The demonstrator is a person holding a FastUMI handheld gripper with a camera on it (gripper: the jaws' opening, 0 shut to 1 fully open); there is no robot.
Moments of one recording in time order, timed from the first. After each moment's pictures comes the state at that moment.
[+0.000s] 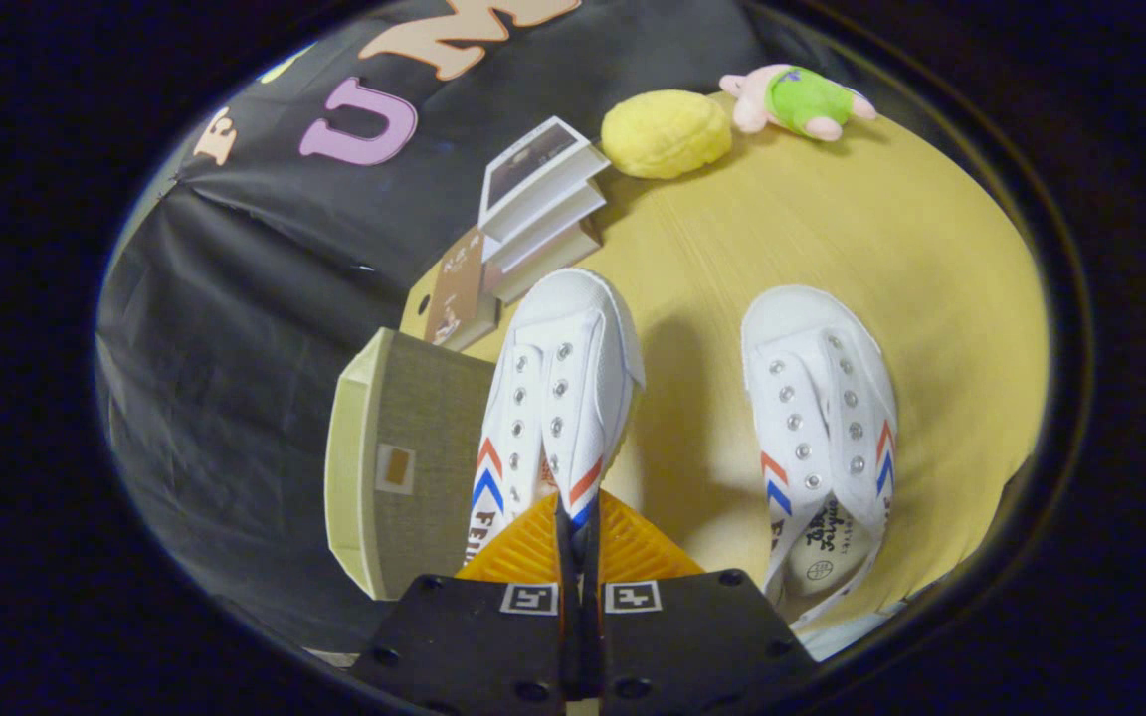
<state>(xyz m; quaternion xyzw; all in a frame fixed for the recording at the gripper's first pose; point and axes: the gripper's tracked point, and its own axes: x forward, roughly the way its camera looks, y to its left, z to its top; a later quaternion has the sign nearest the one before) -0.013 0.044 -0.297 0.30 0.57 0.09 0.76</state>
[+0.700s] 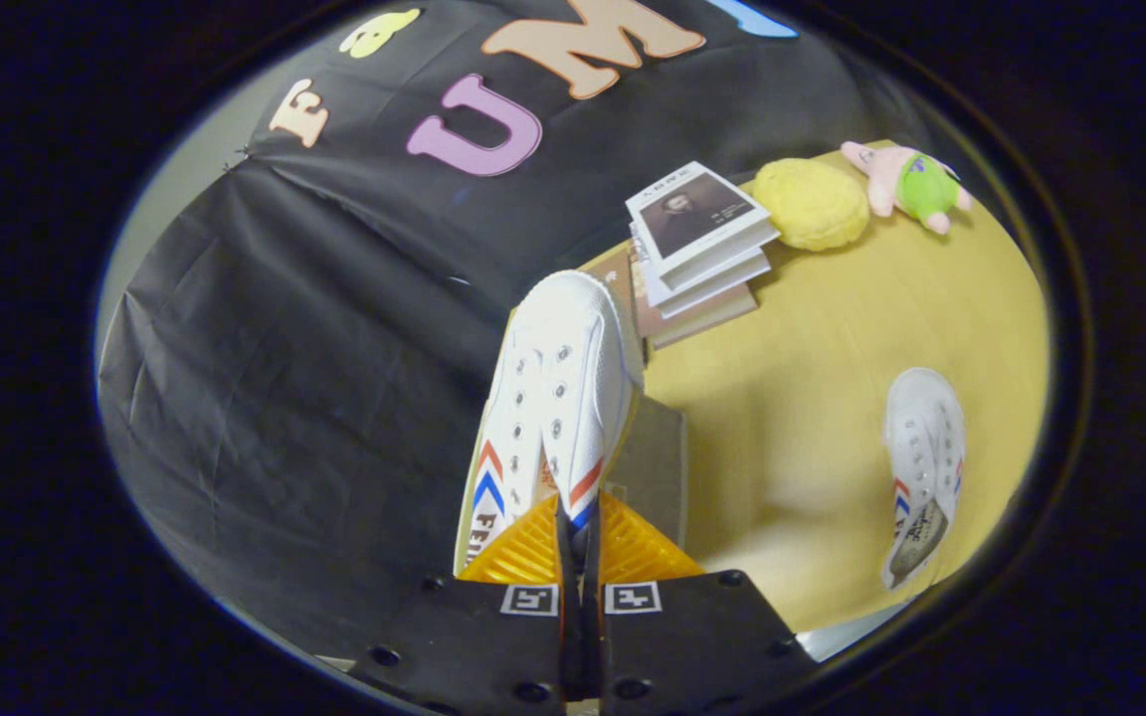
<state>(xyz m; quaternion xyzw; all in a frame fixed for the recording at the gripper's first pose) 0.024 0.160 -0.184 0.31 0.51 0.17 0.78</state>
